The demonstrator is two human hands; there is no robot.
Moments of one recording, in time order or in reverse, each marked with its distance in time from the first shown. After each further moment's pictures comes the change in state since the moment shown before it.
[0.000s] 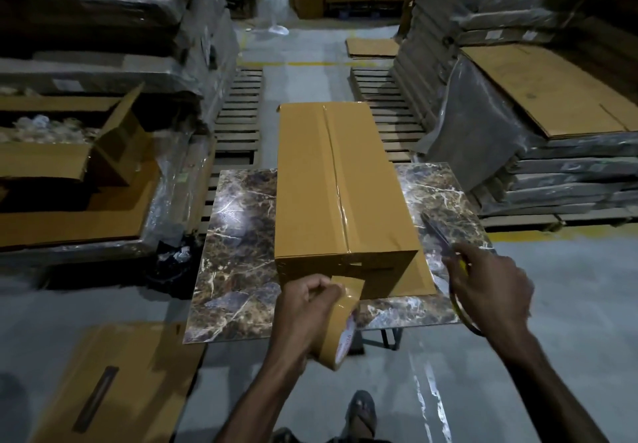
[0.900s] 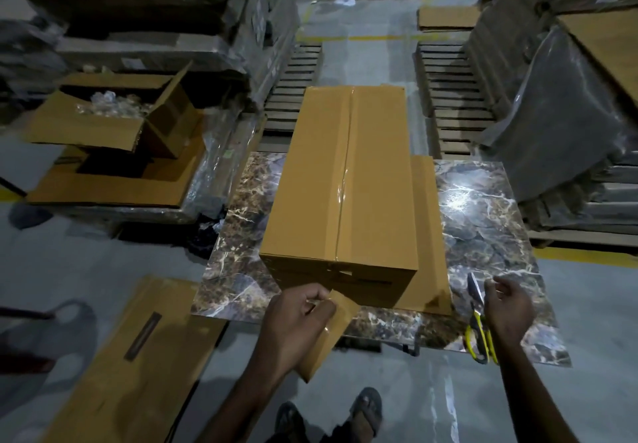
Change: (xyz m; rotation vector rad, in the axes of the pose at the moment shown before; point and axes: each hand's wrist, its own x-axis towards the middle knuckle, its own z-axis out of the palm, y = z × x) left_hand 0.012 0.000 0.050 0.295 0.096 0.076; right_hand 0.074 0.154 0.188 0.602 -0.223 0.523
